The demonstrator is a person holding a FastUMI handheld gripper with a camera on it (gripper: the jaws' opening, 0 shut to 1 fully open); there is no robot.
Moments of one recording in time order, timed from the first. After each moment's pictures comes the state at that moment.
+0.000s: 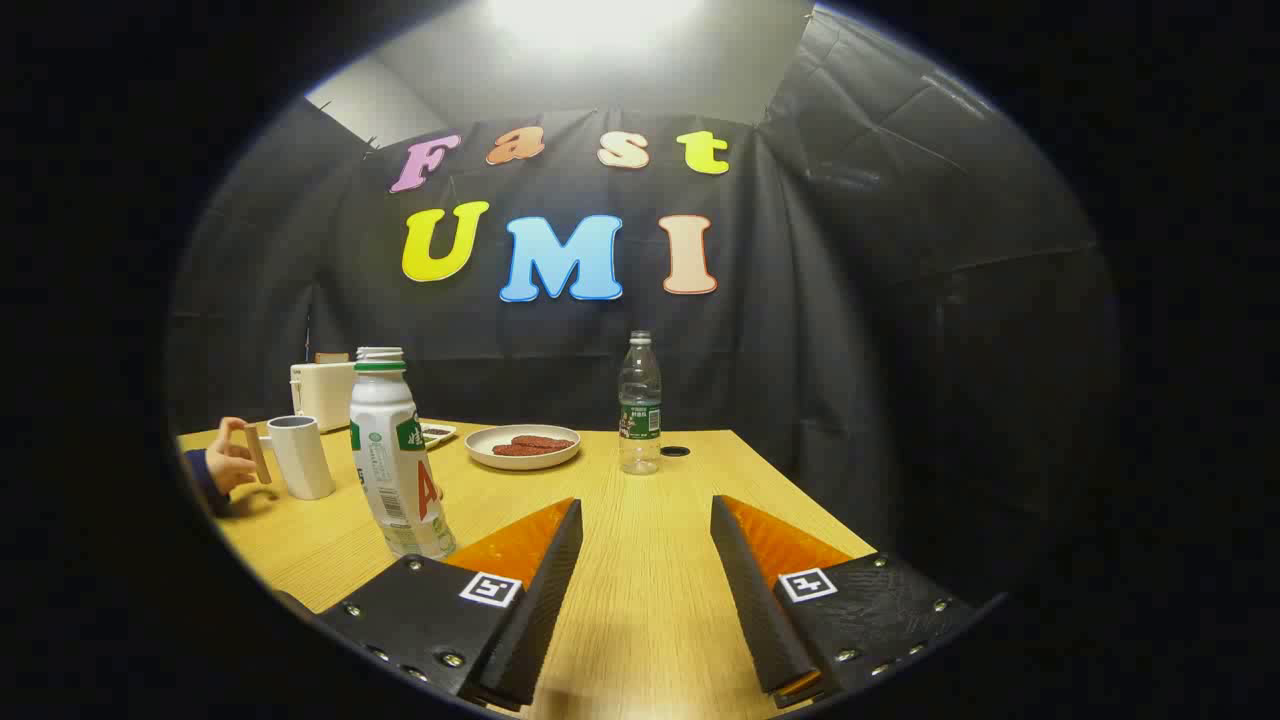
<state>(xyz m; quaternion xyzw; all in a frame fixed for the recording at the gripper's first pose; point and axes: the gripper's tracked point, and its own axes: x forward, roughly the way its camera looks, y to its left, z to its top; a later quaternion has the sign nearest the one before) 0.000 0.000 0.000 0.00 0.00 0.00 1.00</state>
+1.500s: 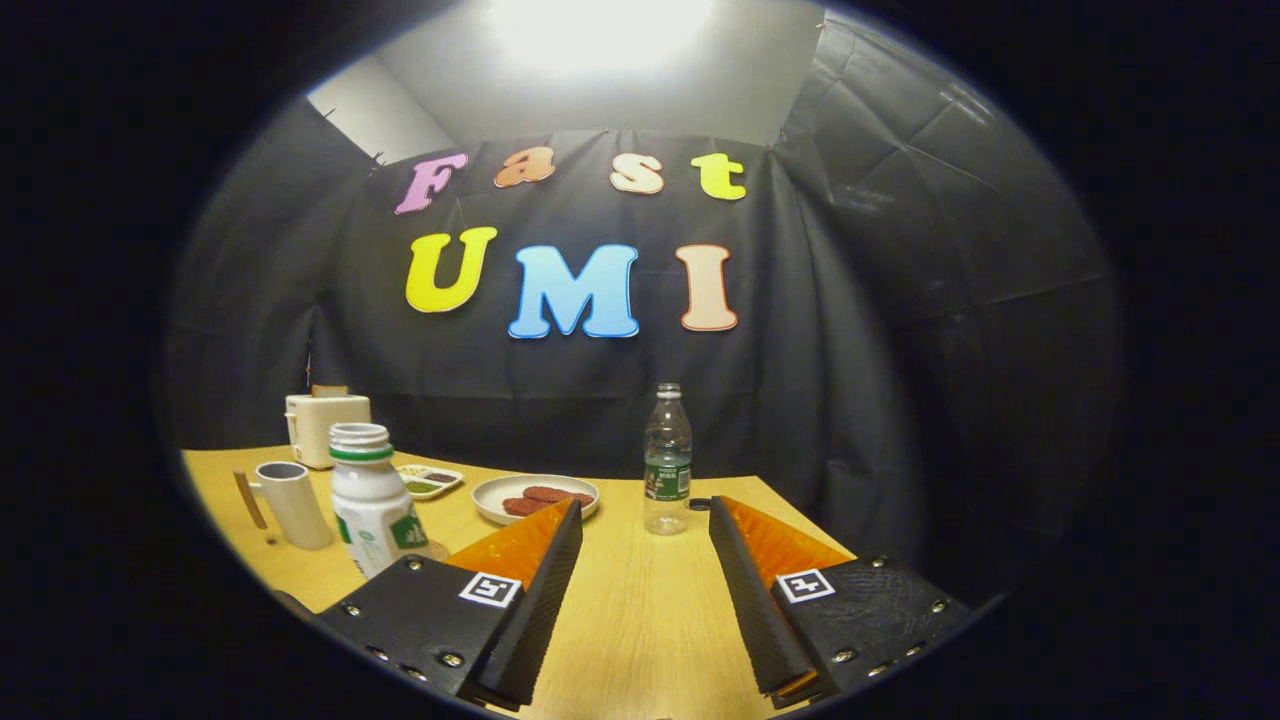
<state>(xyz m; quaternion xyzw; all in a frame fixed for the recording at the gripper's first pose) 0.048 0.039 0.057 0.01 -0.05 0.02 1.00</state>
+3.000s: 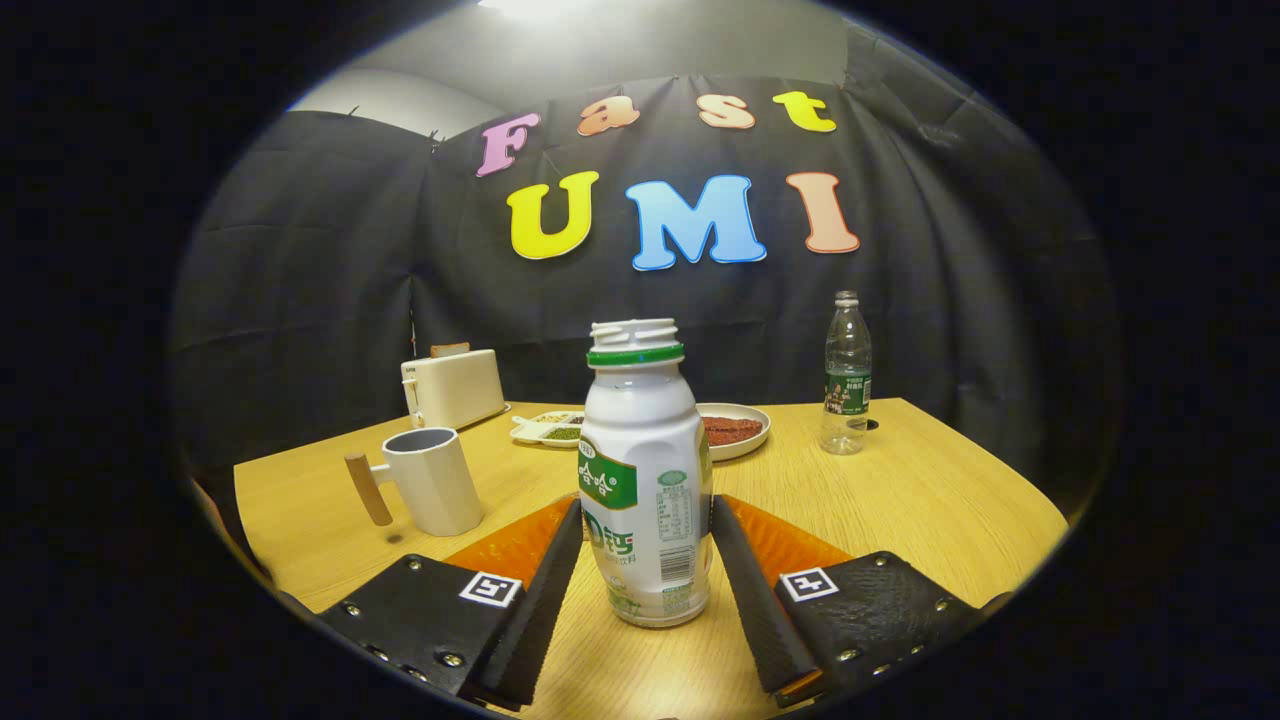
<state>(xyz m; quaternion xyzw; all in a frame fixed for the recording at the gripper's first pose) 0.039 0.191 -0.010 0.02 0.06 0.16 0.98</state>
